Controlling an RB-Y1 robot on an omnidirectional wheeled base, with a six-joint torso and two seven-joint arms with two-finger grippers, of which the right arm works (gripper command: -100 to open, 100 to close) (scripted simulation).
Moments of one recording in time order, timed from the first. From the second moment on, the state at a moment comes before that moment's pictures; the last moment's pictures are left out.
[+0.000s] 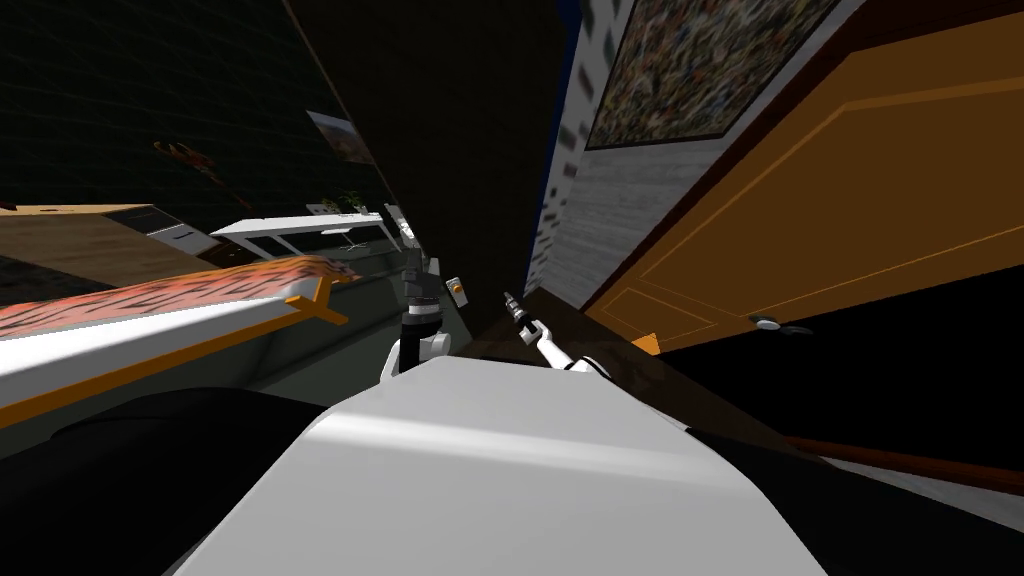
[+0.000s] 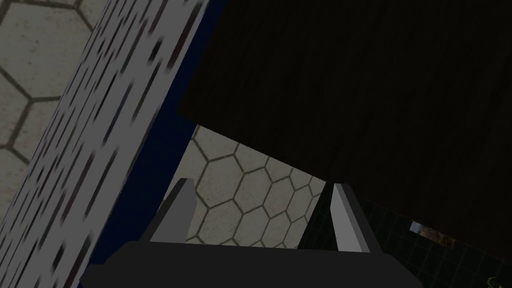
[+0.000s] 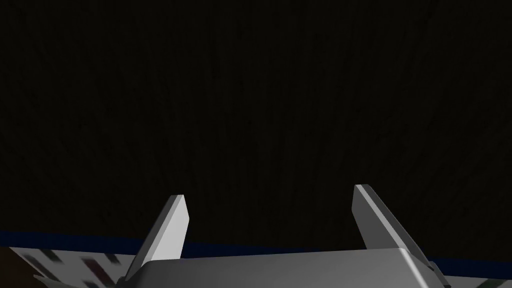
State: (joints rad) arm -0.39 -0.05 0.55 -0.82 0.08 -0.40 -0.23
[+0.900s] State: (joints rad) arm -0.46 0.03 0.47 -0.73 0.07 -0.44 -0.24
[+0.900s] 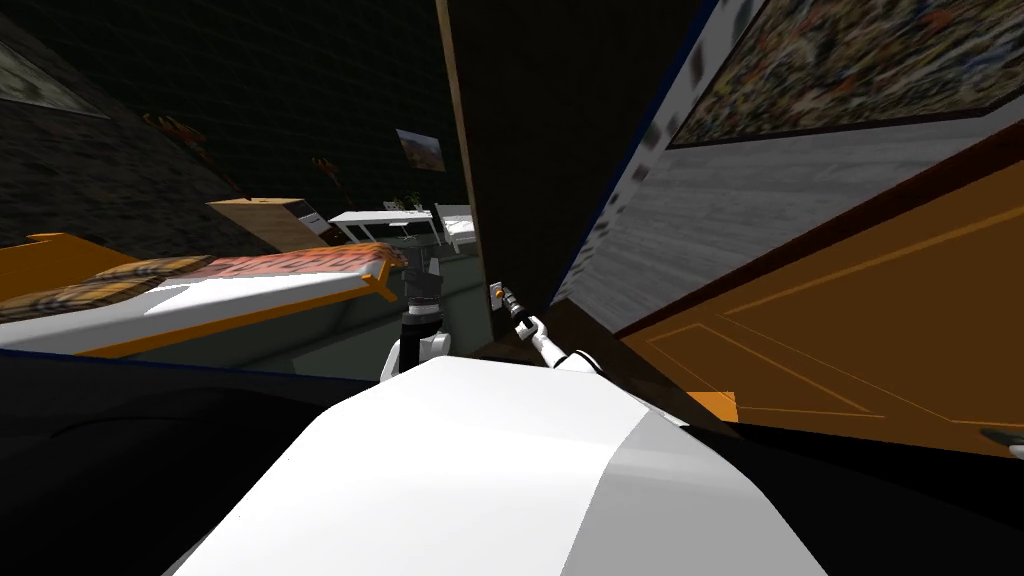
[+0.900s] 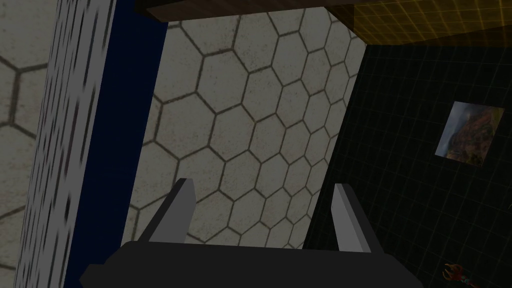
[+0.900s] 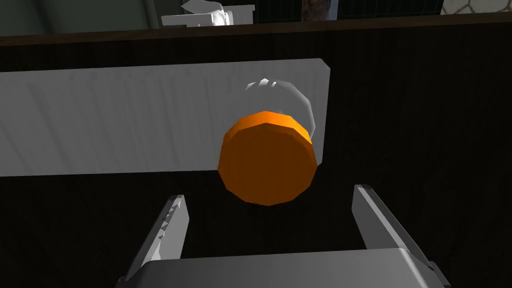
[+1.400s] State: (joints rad) arm -0.47 0.04 0.47 -0.73 0.07 -0.44 -0.24
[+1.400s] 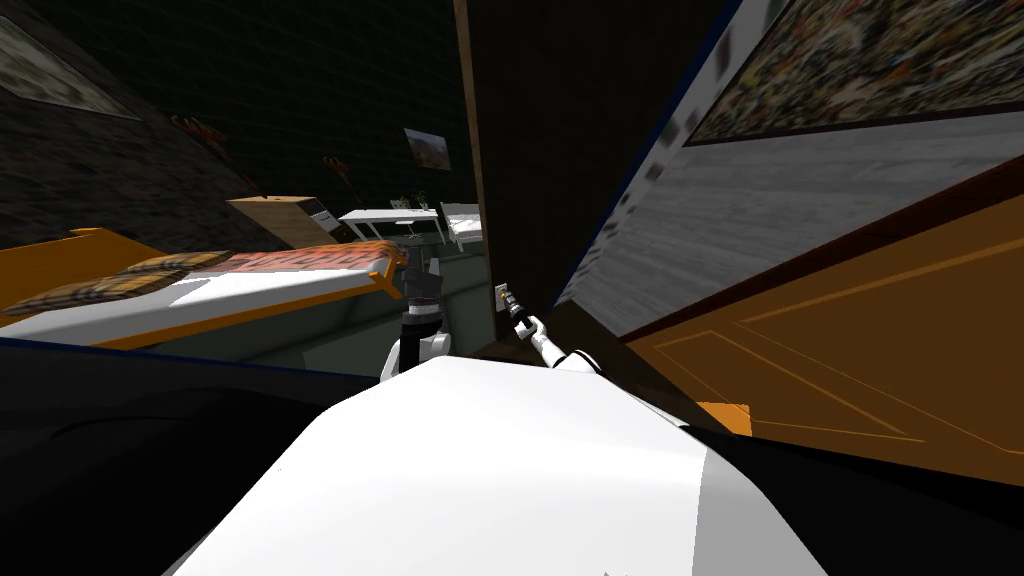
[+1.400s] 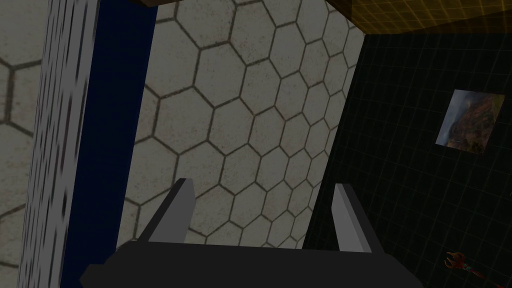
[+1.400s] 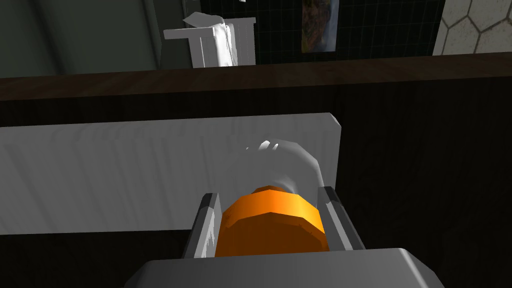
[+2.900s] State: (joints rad) arm -0.49 -0.07 0.56 -0.70 0.07 -0.50 -0.35
